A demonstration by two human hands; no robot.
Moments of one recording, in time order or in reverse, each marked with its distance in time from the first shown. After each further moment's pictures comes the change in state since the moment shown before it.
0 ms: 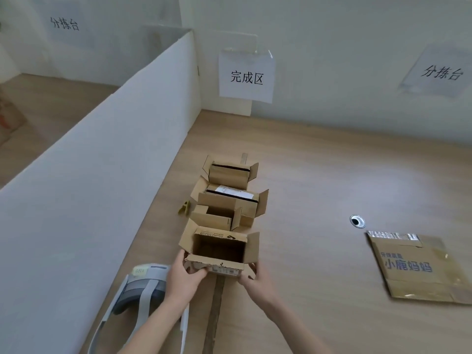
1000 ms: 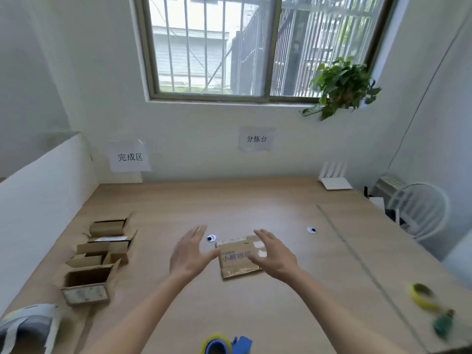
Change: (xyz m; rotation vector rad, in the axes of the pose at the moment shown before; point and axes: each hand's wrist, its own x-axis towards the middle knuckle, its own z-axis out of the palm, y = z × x) left_hand -0.371 0.301 0.227 0.508 -0.162 0.744; right_hand -0.382 -0.001 -0.448 -0.745 0.485 -0.242
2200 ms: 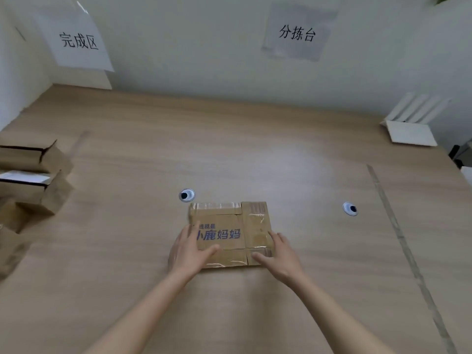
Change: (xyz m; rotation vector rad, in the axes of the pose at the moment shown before) left_hand 0.193 -0.087 0.324 -0.040 -0.165 -0.481; right_hand 0.257 0.264 0.177 0.099 -0.343 0.257
